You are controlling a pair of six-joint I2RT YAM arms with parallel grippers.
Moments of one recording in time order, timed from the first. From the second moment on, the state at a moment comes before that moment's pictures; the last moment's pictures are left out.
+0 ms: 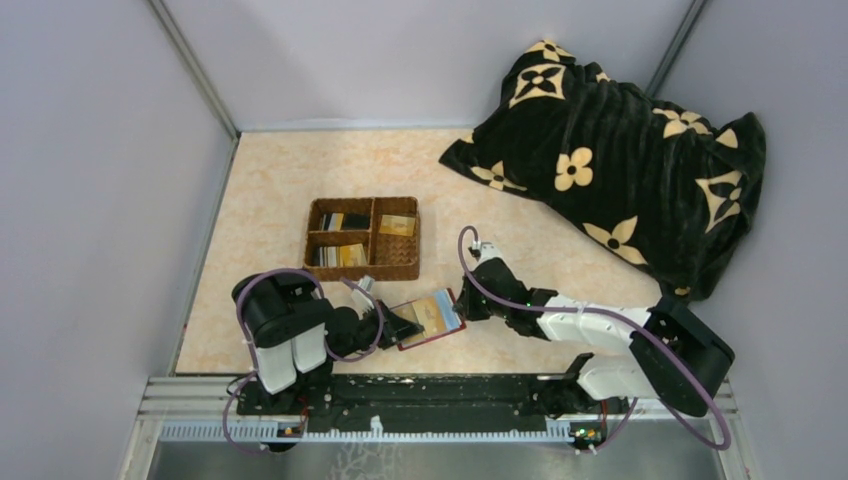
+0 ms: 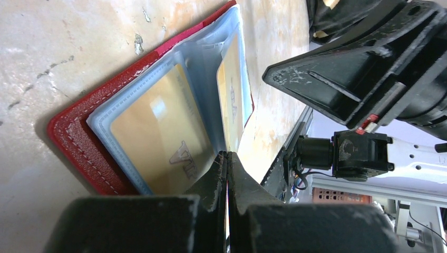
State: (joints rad) left arm -0.97 1.85 0.00 1.56 0.03 -1.22; right arm 0.85 1.24 0.44 0.06 0.03 0.70
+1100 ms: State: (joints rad) left arm -0.97 1.85 0.00 1.56 0.03 -1.23; right arm 0.90 1.39 0.46 0.20 0.00 0.74
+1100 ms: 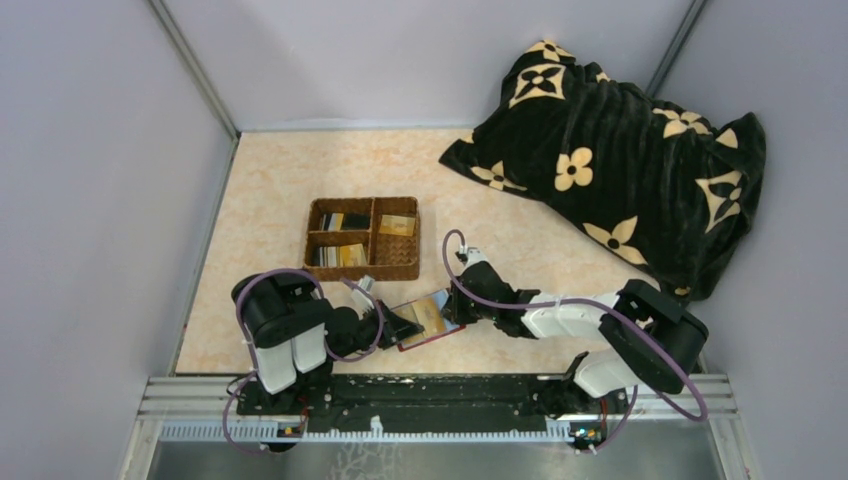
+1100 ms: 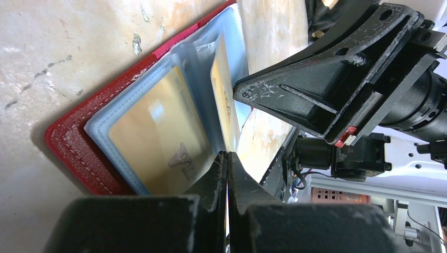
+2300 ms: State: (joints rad) left arm -0.97 1.81 0.00 1.56 0.01 -1.22; right arm 0.67 1.27 0.33 0.25 -0.10 0.74
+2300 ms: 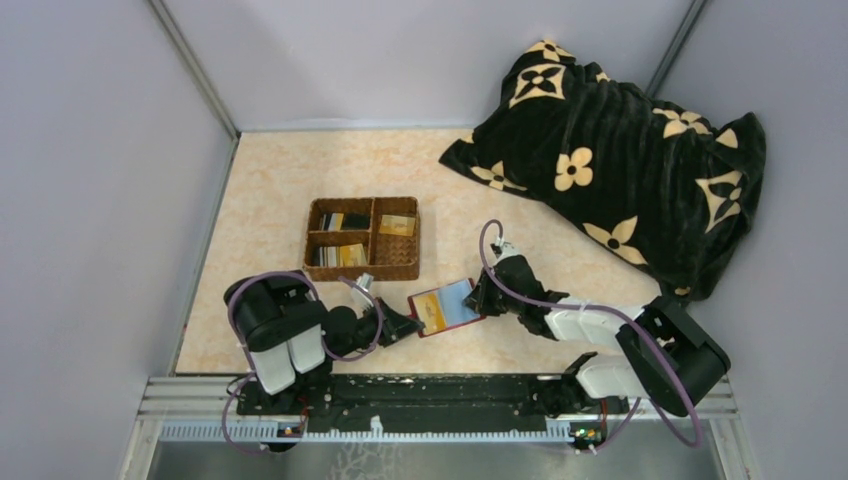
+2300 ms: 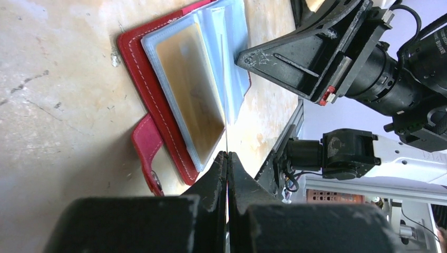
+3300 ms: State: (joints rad) left arm -0.97 1.68 0.01 1.56 0.18 -1.15; right arm 0.52 0.97 0.29 0.22 -0.28 0.69
